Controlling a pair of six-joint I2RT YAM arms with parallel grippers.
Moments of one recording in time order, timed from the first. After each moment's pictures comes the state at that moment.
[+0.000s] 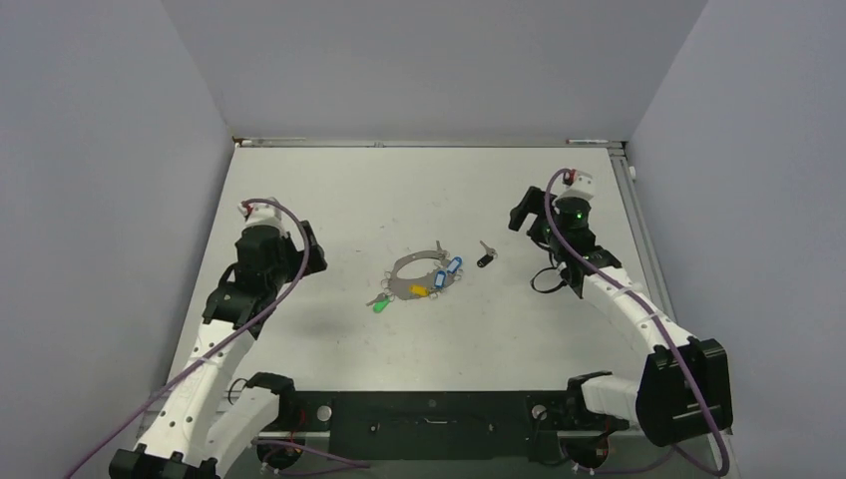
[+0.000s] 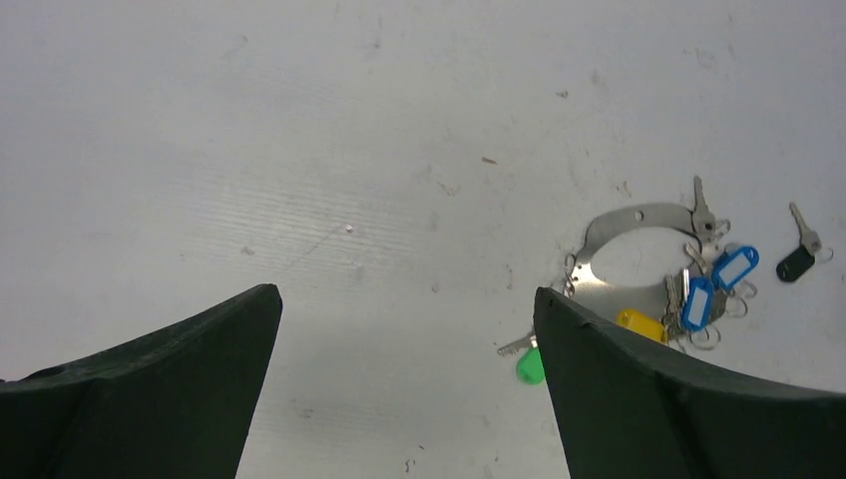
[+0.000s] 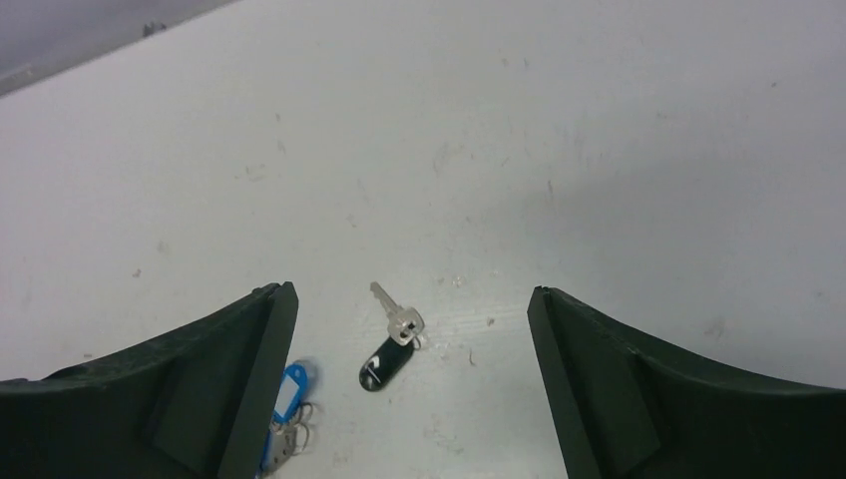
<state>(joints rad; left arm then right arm) -0.18 0.81 0.76 -0.51 -0.20 -0.43 0.21 1.19 0.76 0.05 0.11 0.45</state>
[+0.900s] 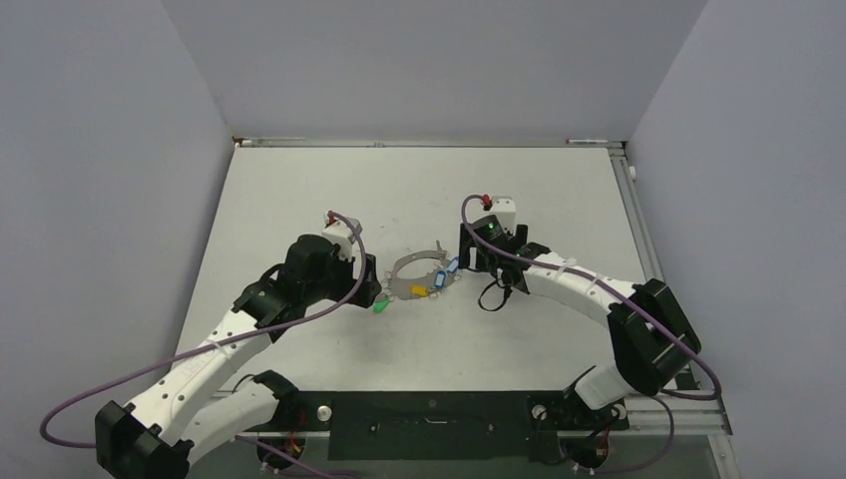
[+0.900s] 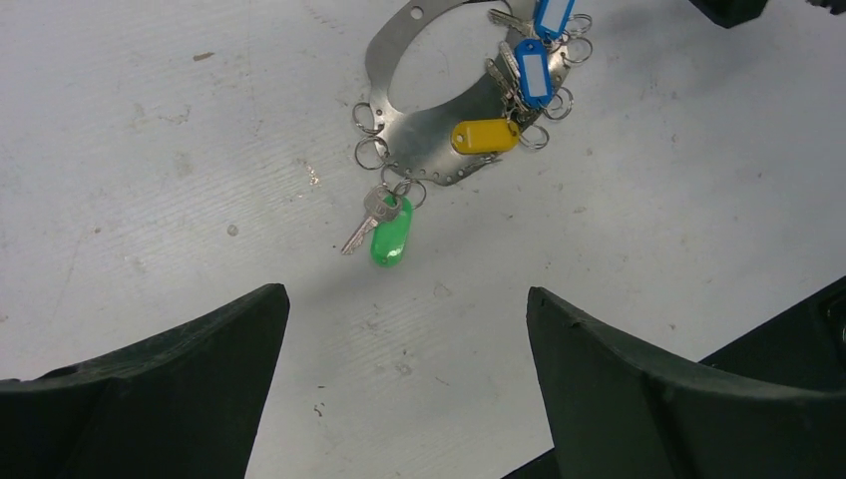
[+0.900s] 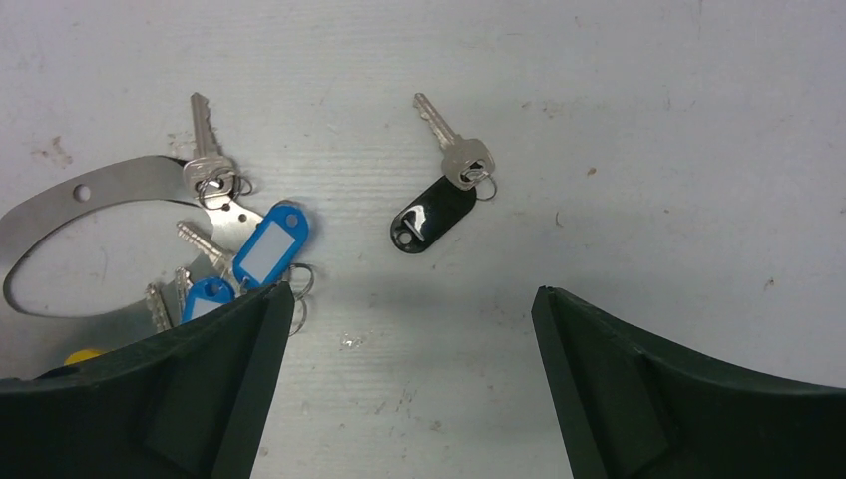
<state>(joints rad) -0.56 0.94 0.77 -0.51 0.02 -0.30 0.65 1.48 0.89 -0.26 0.43 0.48</state>
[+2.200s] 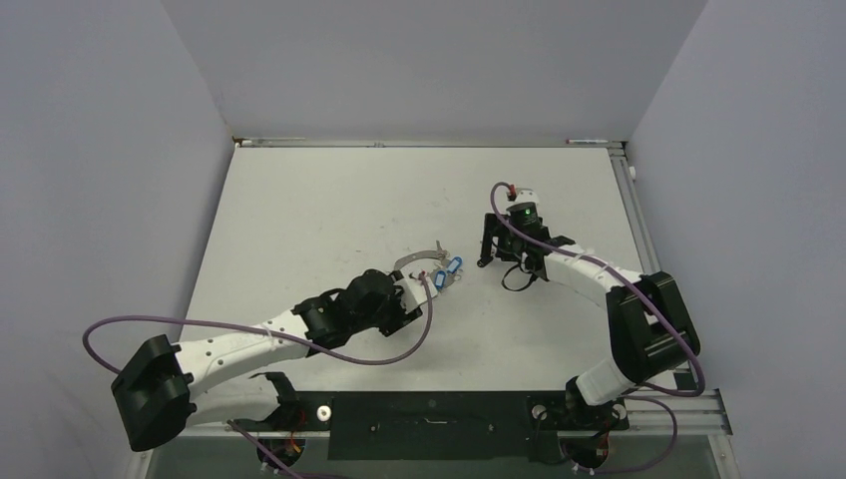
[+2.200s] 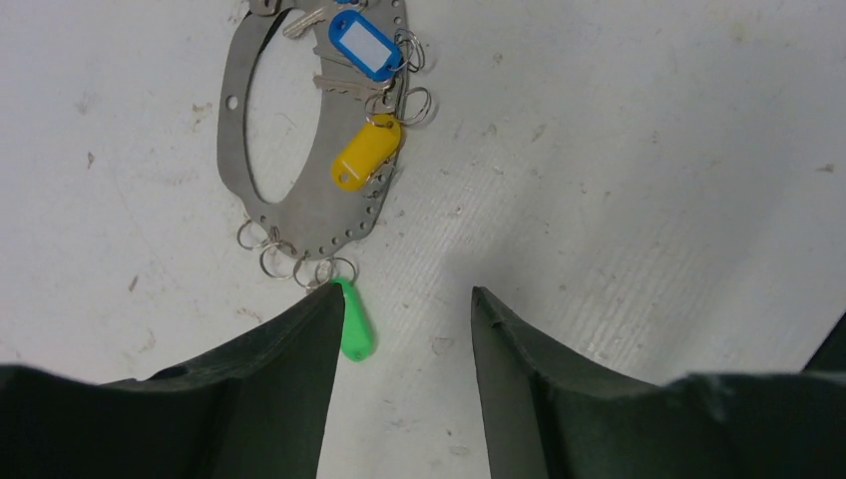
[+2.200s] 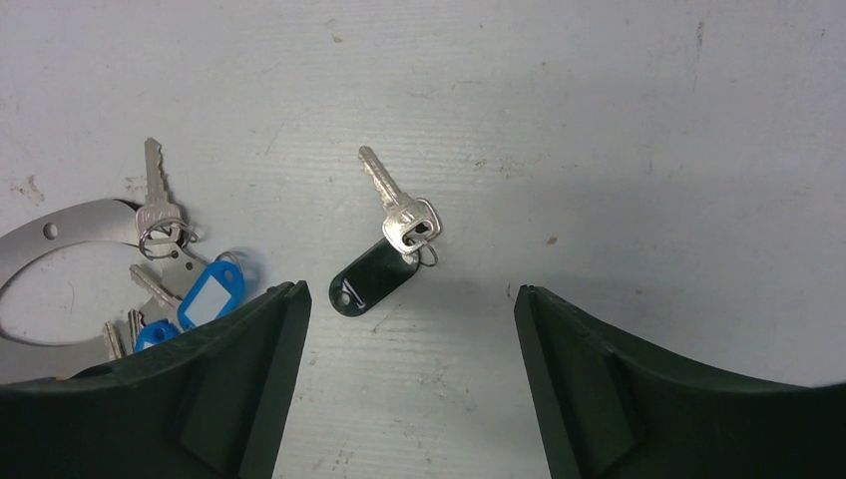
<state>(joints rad) -0.99 1.11 0.62 -0.16 -0.13 0.17 0.38 1.54 0.86 -0.10 0.12 0.36</state>
